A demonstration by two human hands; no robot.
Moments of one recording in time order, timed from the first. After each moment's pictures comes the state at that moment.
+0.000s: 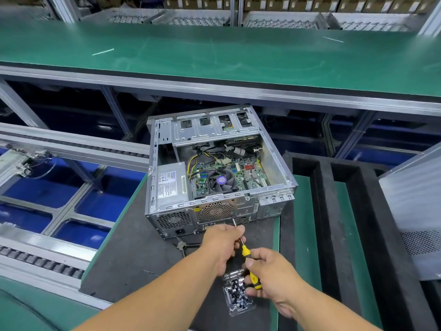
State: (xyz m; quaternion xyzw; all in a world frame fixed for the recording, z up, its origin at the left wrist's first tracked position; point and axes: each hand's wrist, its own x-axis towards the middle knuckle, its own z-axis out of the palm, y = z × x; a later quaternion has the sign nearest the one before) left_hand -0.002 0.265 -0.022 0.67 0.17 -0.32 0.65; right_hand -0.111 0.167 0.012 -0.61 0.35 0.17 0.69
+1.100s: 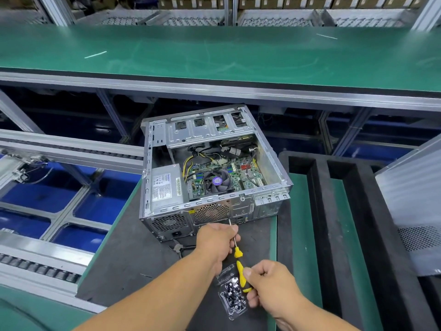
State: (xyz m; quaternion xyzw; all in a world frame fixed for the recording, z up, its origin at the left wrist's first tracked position) left_hand 0.002 0.265 -0.021 0.70 0.17 -0.27 0.64; right_hand -0.130 0.169 0.004 -0.66 0.38 0.12 0.64
